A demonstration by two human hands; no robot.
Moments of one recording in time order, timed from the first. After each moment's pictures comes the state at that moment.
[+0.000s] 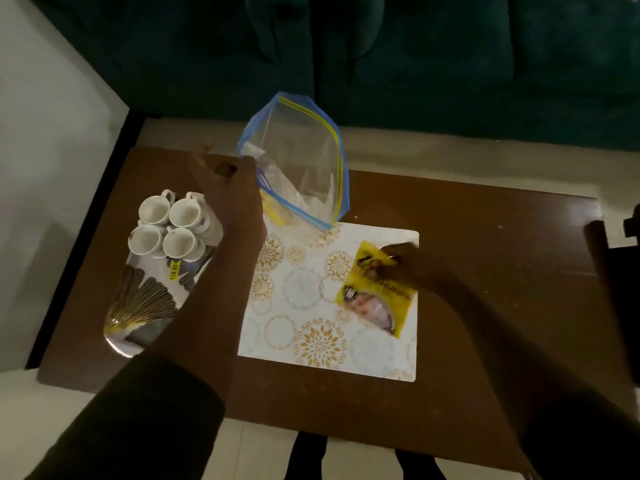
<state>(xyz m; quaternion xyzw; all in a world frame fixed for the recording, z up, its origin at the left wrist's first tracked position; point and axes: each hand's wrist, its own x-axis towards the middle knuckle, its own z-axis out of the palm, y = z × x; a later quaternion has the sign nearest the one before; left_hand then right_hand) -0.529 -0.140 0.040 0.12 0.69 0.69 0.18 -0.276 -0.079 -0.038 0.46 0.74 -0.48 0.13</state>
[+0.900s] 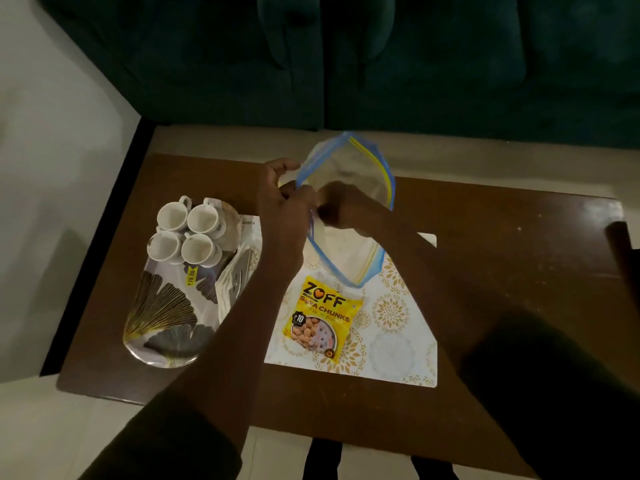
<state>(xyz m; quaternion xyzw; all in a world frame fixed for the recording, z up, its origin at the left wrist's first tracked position) -0.505 -0.159 0.047 0.24 0.65 0.65 0.32 -0.442 -0.068 0.027 0.43 0.83 -0.33 0.13</state>
